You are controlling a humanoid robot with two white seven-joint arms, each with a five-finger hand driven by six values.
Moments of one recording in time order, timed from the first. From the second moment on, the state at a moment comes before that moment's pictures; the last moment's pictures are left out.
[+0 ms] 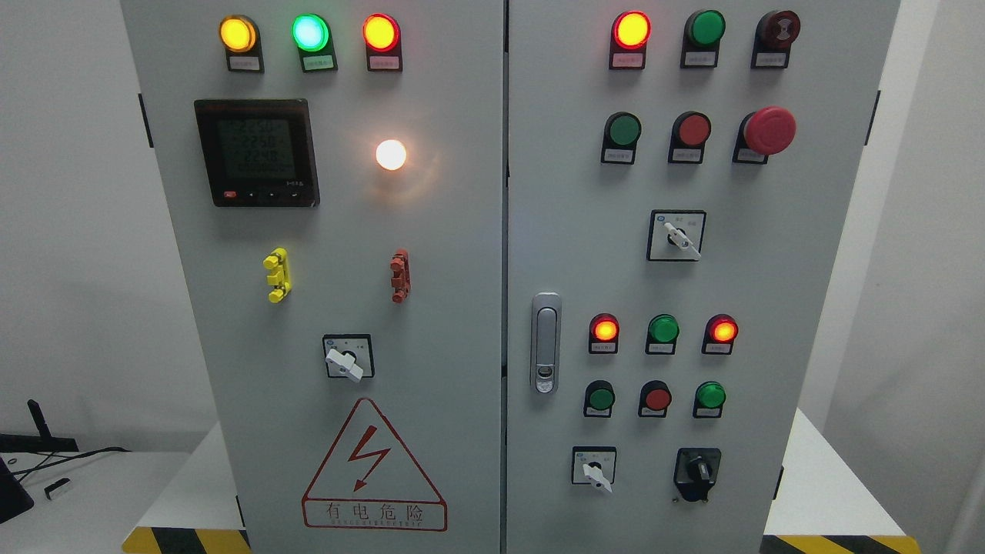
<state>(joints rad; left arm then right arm) -0.04 -0.09 0.08 0.06 0.00 -0.16 0.06 0.07 -0.16 -0.22 -1.78 -0.25 0.24 0.04</state>
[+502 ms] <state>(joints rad) -0.04 -0.09 0.08 0.06 0.00 -0.16 0.06 -0.05 -0.17 -0.24 -1.77 -0.26 0.27 0.04</state>
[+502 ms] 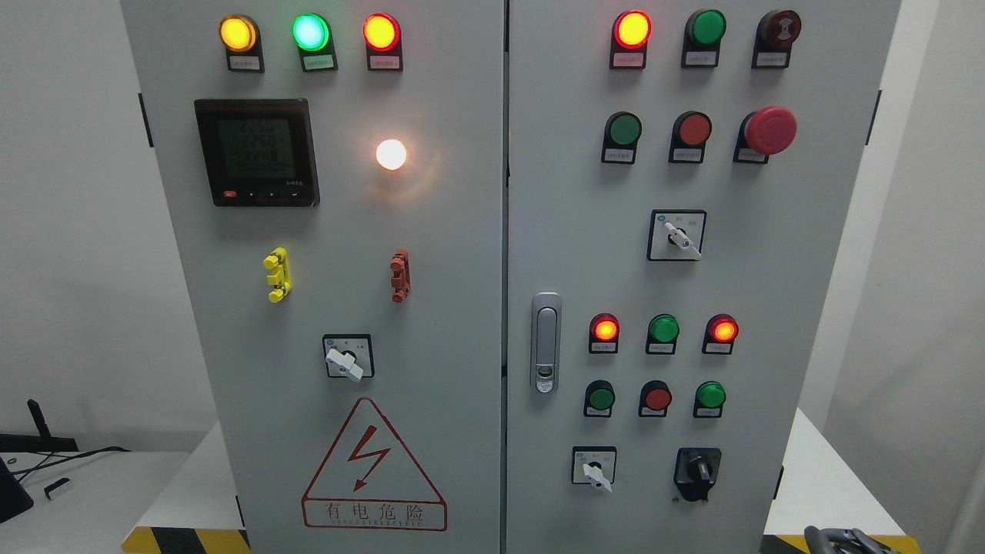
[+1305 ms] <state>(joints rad) -0.04 -0.09 0.08 0.06 0.00 -0.16 0.06 -0.13 -0.17 -0.20 -1.70 -0.25 0.30 0.03</state>
